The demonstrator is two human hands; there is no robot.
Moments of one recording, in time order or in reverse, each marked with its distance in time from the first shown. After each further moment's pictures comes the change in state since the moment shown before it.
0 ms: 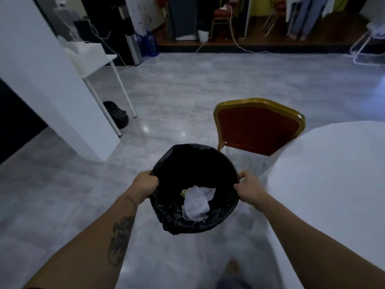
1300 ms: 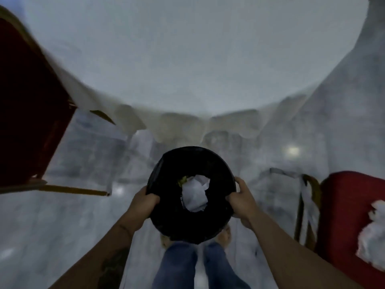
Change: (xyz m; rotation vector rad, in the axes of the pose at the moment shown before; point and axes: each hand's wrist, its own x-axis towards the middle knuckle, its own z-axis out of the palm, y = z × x) left_hand 0.207 -0.005 0.251 1.030 -1.164 0.303; right_hand -0.008 0.145 0.300 1.397 1.166 0.987
